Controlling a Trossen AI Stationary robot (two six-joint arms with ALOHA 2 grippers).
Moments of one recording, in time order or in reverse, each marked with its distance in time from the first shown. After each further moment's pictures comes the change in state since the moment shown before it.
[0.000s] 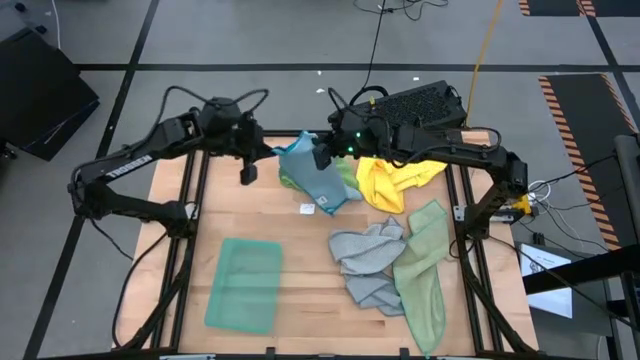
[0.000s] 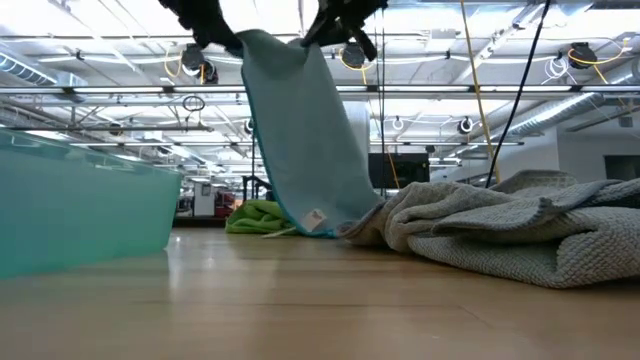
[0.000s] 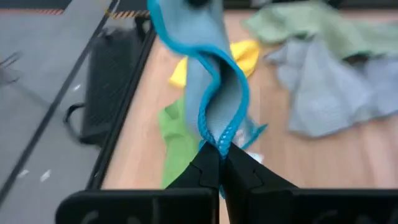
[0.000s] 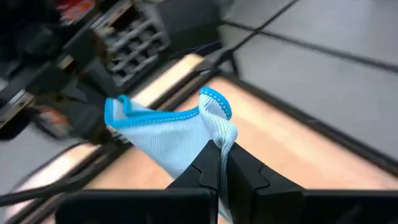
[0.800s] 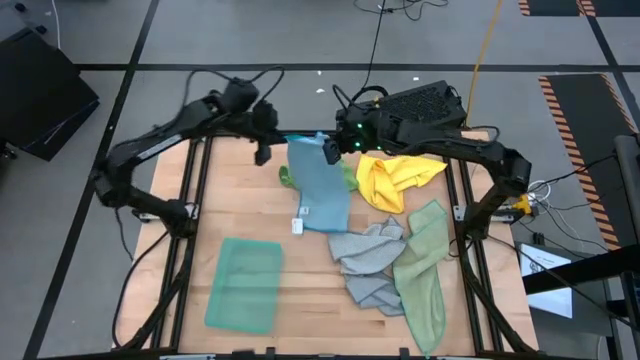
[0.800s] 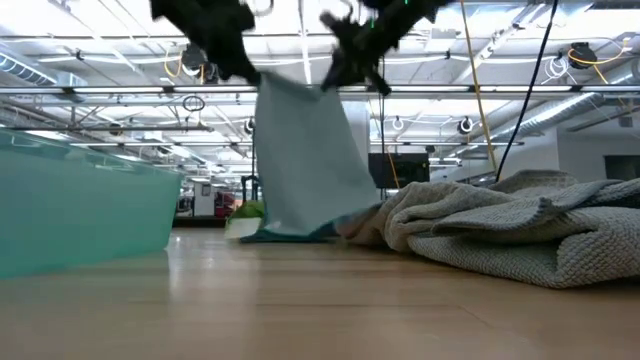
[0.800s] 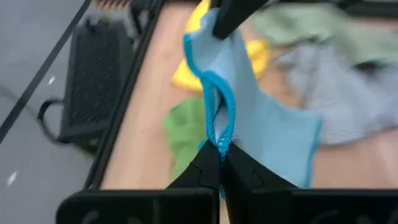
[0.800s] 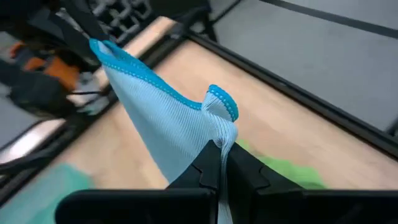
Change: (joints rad) left arm 0.208 0.224 0.040 0.079 0.173 0.102; right arm -0.155 -0.013 -0.176 0.025 -0.119 -0.045
